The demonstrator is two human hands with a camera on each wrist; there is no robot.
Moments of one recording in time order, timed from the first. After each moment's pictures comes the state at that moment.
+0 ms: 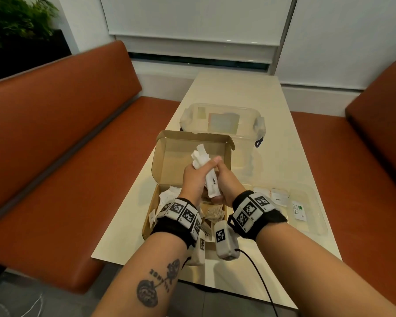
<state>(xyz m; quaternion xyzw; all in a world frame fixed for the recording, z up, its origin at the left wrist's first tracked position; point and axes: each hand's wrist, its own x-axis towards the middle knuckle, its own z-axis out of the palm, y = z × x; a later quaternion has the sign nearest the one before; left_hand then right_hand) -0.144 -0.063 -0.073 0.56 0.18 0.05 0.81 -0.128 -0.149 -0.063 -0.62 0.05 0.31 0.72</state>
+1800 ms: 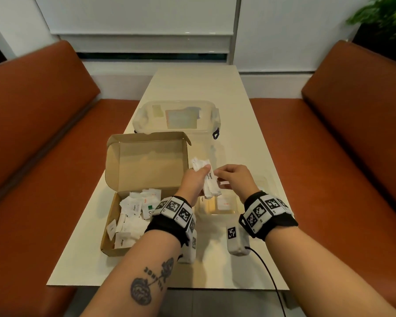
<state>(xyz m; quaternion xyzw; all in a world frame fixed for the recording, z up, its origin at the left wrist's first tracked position) -0.122 -0.149 -0.084 0.65 0.18 -0.11 0.73 -0.124 -0.274 -0.078 -0.72 0.05 0.08 0.68</state>
